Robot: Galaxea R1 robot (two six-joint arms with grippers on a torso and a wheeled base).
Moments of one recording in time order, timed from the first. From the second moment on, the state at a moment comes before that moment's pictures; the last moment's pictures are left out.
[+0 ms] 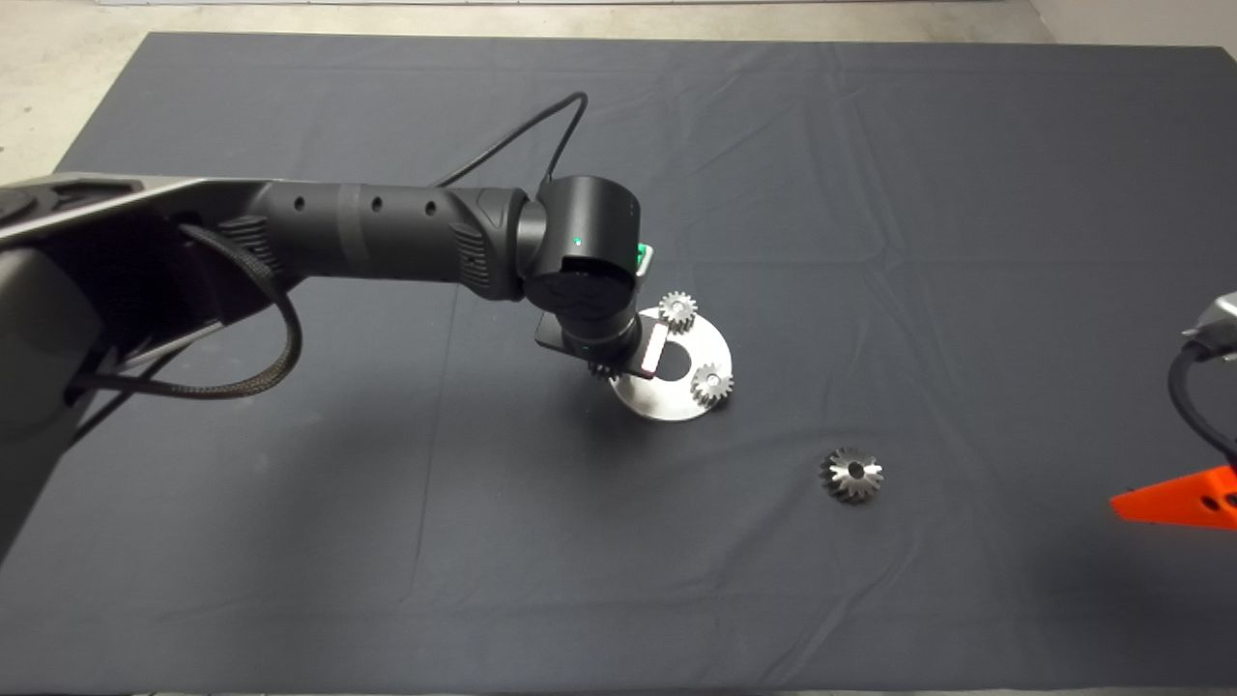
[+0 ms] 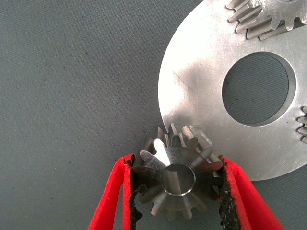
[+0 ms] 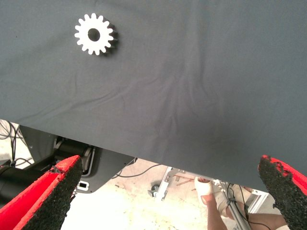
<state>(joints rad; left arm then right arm) -0.35 2.83 -1.15 0.61 1.53 -1.36 0.80 1.83 -0.34 0.05 -1.53 1.26</state>
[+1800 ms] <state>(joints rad) -0.35 2.84 -1.11 0.61 1.50 -1.44 0.80 1.83 -0.34 0.05 -1.53 1.26</state>
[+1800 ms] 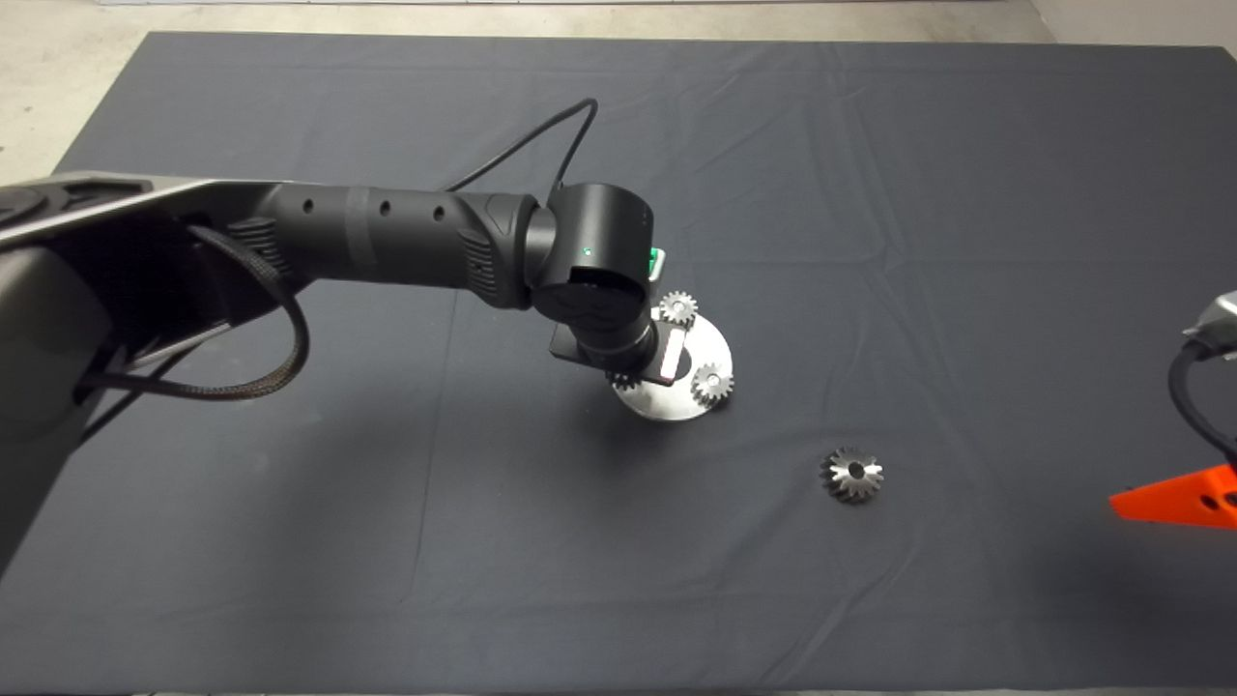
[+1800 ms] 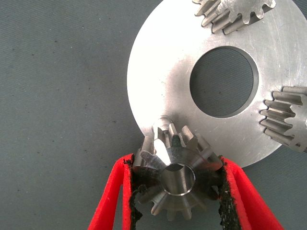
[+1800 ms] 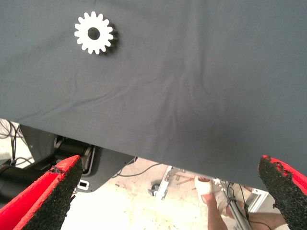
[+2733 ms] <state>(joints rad) -0.33 2.84 -1.13 0.66 1.50 -1.44 0.80 1.83 -0.34 0.05 -1.53 1.26</state>
